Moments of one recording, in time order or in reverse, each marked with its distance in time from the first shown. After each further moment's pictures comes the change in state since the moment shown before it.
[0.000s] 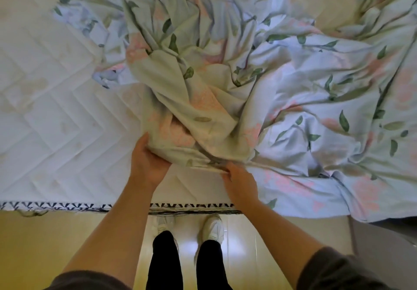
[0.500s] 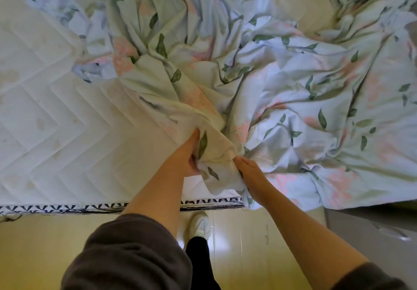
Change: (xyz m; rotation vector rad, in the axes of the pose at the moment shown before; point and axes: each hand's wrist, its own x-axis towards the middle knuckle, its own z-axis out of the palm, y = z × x) left_hand 0.014 -0.075 0.059 0.432 0.080 -0.567; right_hand -0.015 0.003 -0.059 0.852 -0.140 0.256
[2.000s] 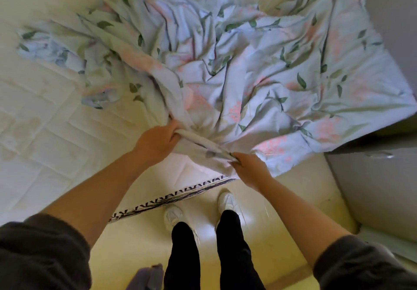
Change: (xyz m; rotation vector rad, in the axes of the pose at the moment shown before) left_hand -0.139 0.090 -0.073 1.952 0.029 1.011; right_hand -0.084 -0.007 0.076 -0.829 0.248 -0.084
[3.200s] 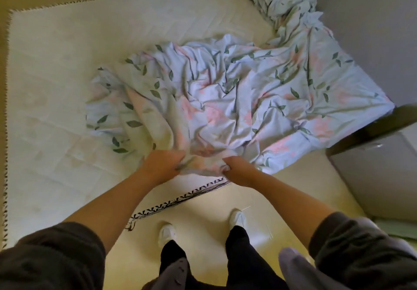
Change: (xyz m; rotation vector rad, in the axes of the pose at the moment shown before) left_hand -0.166 -0.036 -0.081 0.486 -0.104 0.156; right_hand -0.123 -0.161 0.001 0.092 -0.091 -0.189
